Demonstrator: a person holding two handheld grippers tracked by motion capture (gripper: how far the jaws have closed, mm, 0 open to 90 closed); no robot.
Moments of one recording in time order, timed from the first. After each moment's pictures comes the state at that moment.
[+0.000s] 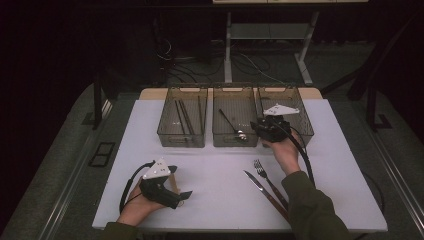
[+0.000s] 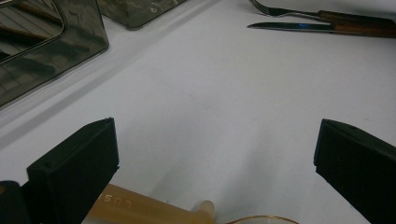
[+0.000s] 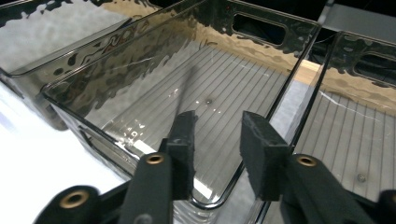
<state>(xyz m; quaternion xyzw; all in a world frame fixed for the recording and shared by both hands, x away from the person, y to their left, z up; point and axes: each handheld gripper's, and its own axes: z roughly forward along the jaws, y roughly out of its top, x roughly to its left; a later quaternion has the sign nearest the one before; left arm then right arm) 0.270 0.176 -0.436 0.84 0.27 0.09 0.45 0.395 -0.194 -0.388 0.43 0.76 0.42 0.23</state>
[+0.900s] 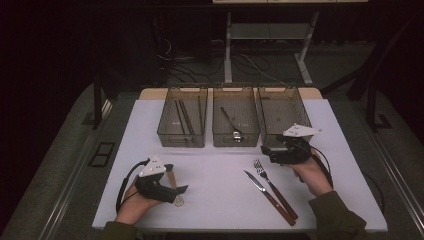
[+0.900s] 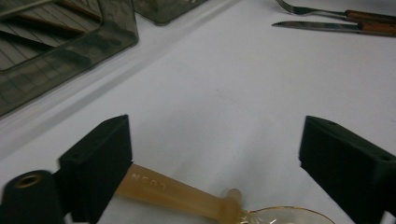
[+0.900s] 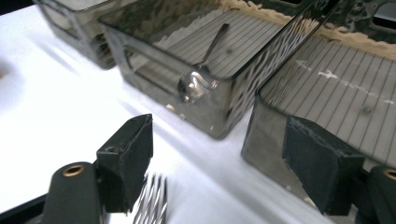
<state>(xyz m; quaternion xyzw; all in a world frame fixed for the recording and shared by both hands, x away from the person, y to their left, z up) 0.275 0.190 -0.431 0.84 0.30 0.12 0.44 0.337 -0.243 -0.406 0.41 0.78 0.44 0.18</state>
